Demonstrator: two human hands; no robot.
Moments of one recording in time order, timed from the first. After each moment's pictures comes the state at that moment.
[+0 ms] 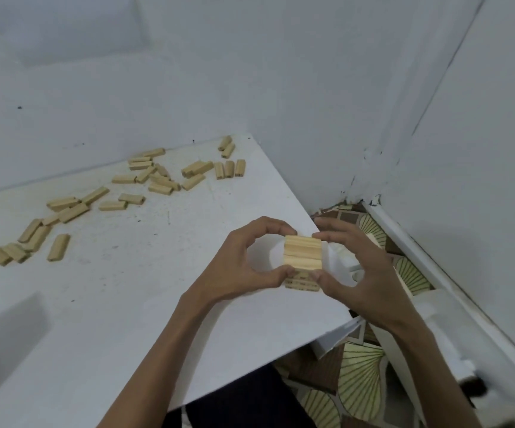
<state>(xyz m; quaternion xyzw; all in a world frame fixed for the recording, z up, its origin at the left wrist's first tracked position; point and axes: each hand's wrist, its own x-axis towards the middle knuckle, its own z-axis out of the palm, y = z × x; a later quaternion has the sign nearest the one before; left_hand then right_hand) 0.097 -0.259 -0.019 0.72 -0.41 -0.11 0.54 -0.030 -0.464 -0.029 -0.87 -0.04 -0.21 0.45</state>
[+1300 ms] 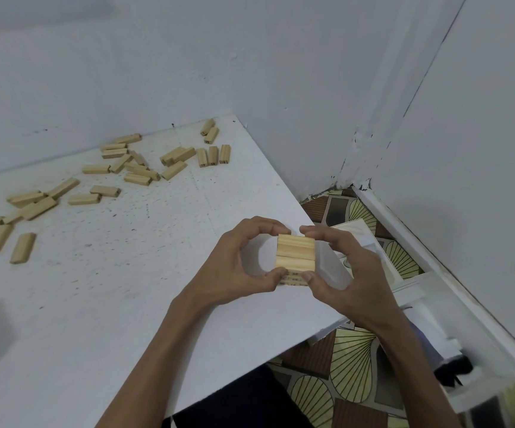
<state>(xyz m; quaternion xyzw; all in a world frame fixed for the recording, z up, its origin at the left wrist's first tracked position) 0.101 -0.267 -0.049 0.72 -0.43 -0.12 0.54 -0.033 -0.461 -0.059 -0.86 0.00 -0.22 0.46</state>
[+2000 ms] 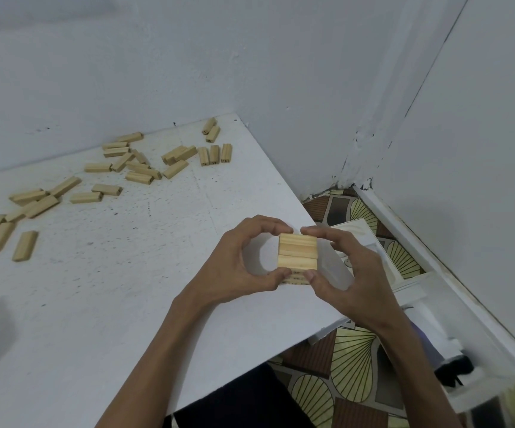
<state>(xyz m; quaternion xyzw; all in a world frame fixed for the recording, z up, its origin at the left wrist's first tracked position) 0.100 -0.267 -0.047 0.72 -0.43 -0.11 0.53 -0.034 -0.462 -0.063 -0.87 0.00 -0.22 0.45</state>
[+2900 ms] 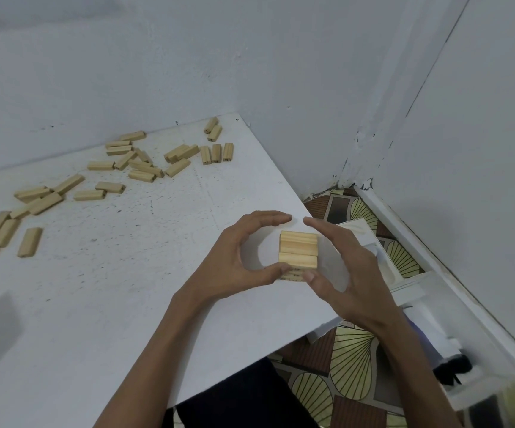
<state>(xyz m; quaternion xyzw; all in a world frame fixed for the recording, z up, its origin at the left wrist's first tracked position) 0.099 -0.262 -0.044 0.73 -0.44 -0.11 0.51 -0.036 -0.455 -0.055 -0.89 0.02 -0.18 0.42</state>
